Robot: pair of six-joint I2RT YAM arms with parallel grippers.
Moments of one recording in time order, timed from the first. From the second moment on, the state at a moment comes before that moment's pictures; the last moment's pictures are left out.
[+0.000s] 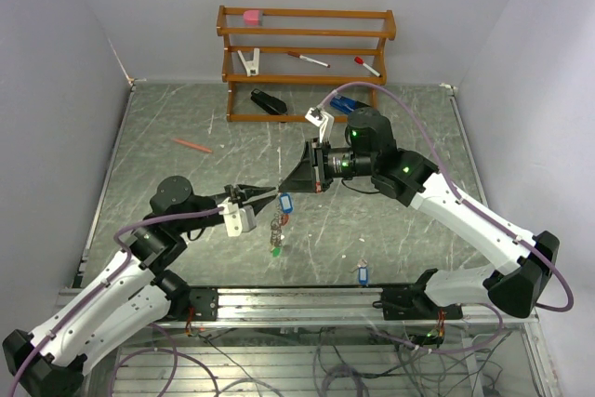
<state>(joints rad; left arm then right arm) -0.65 0.64 0.60 0.02 0.62 0.67 0.80 1.29 1.27 -0.36 -0.61 0.63</state>
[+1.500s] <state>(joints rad) -0.65 0.66 0.63 -0.07 0.66 0.66 0.80 1.29 1.27 -0.35 -0.62 0.63</state>
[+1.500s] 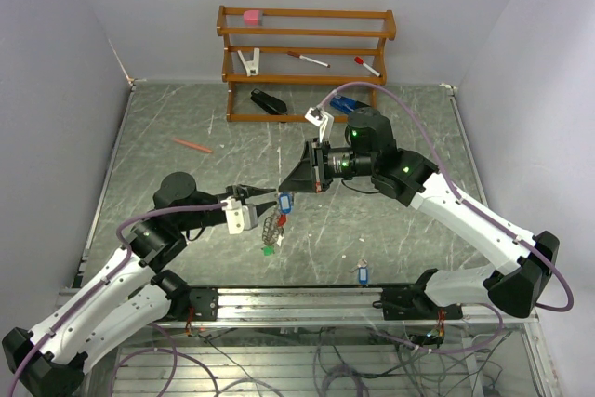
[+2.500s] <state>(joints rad) -0.65 0.69 0.67 -0.10 0.67 0.67 0.80 1.29 1.25 -0.33 -0.62 0.63</state>
